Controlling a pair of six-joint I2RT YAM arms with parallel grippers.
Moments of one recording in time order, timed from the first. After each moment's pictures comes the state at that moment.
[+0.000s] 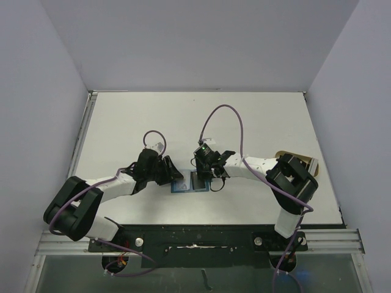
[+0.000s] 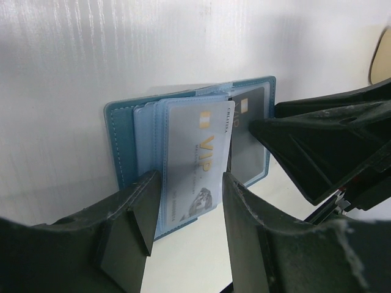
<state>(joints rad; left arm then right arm) -0.52 1.42 0.50 0.18 0.26 -0.86 0.83 1.76 1.04 -0.35 0.20 0.59</state>
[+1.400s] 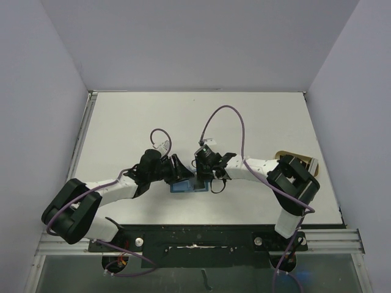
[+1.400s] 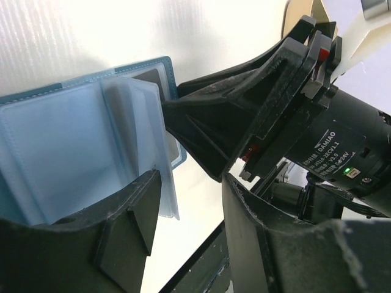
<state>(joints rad) -0.60 1.40 0.49 0.36 0.38 -0.99 0.84 1.75 1.00 -0.30 0.20 0.61</state>
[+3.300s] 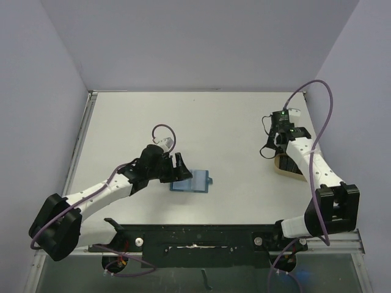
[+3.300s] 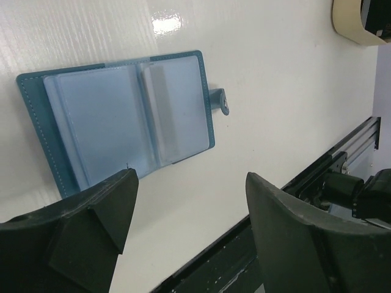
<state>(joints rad) -0.65 1.25 0.62 -0.05 0.22 -0.78 0.16 1.39 1.11 -0.71 0.46 0.34</state>
